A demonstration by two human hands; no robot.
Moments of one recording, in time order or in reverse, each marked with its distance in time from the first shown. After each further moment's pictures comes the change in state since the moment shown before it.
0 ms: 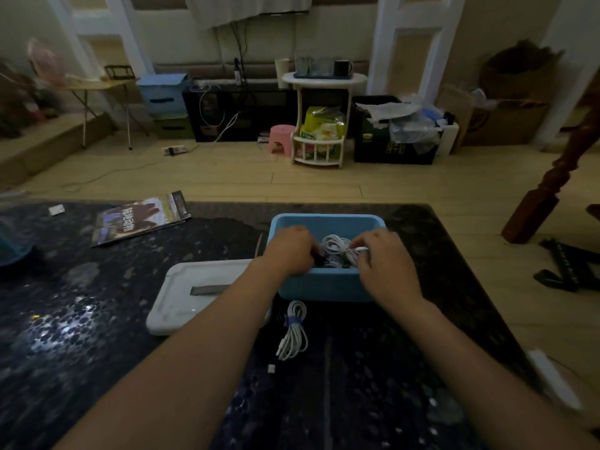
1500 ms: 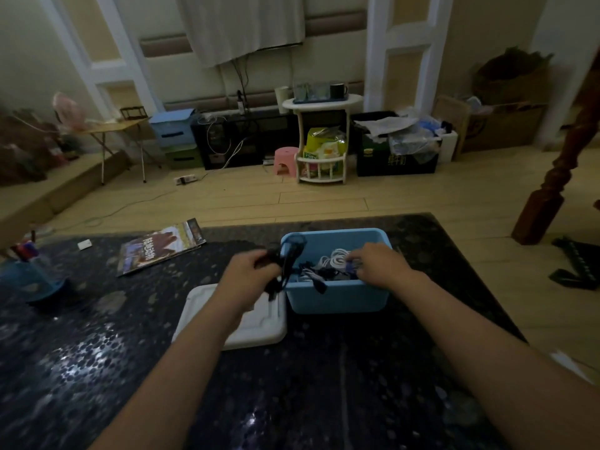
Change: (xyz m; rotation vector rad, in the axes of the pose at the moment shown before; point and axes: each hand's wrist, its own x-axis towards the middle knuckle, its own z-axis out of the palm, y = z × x) left_hand -0.119 -0.008 -0.058 -0.897 0.261 -0.342; right_hand 0.046 -0.008 -0.010 -0.251 -0.599 0.079
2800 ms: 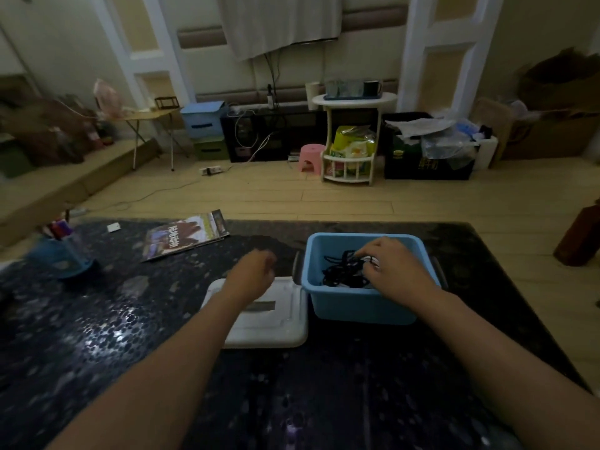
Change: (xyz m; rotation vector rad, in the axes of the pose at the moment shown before) left_hand 0.101 -0.095 -0.032 0.754 -0.001 0.101; right_hand 0.003 -0.026 0.009 0.246 0.286 -0.189
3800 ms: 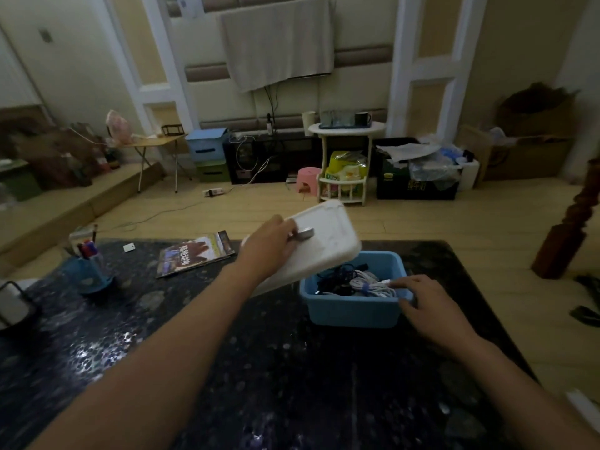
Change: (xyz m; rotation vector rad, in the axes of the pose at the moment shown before) left_hand -0.050 0.100 -0.104 0.100 0.279 0.356; right_hand -0.100 0.021 -0.053 0.055 0.054 0.160
